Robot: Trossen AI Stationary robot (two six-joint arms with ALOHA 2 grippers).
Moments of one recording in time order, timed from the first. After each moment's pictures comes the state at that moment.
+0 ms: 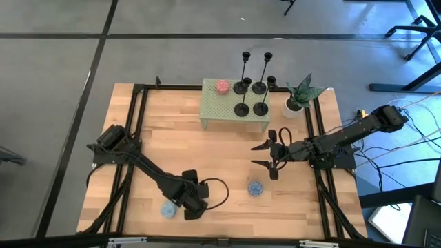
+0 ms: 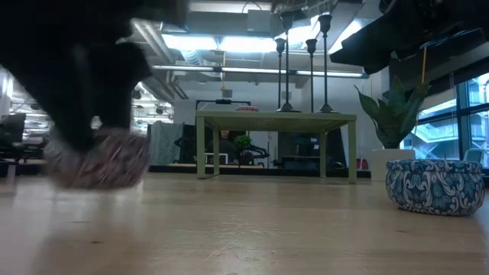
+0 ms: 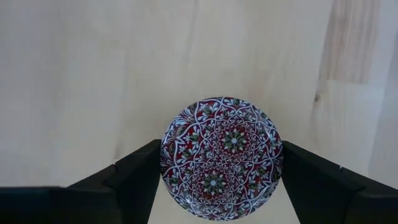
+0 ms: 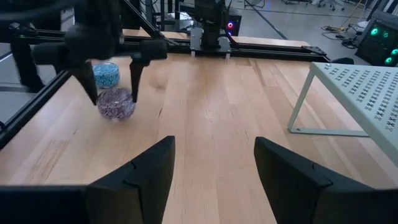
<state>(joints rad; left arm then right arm) -0.58 1.90 1.33 -0.75 -0.25 -0.72 0.36 1.07 0.45 0.28 0.36 0.07</state>
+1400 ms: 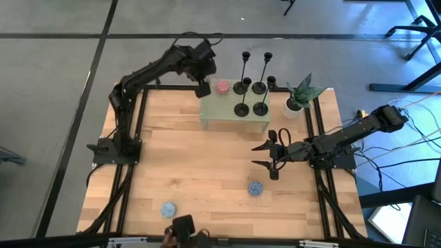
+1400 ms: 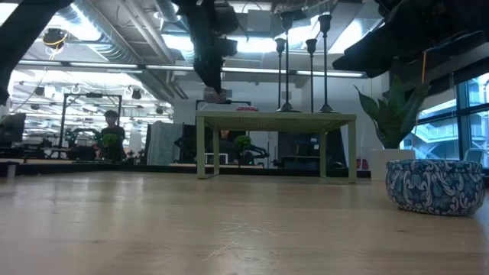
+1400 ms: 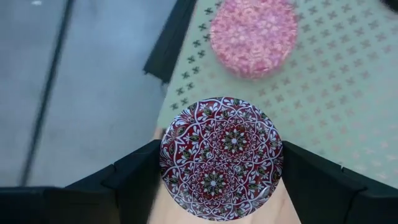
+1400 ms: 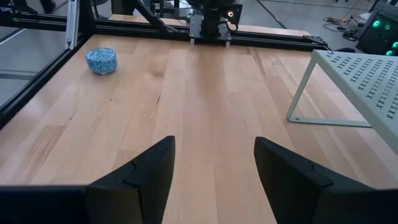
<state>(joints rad) 0.62 1.91 2.00 -1.22 -0.10 0.33 0.36 1.07 0.45 0.24 0.36 0.07</state>
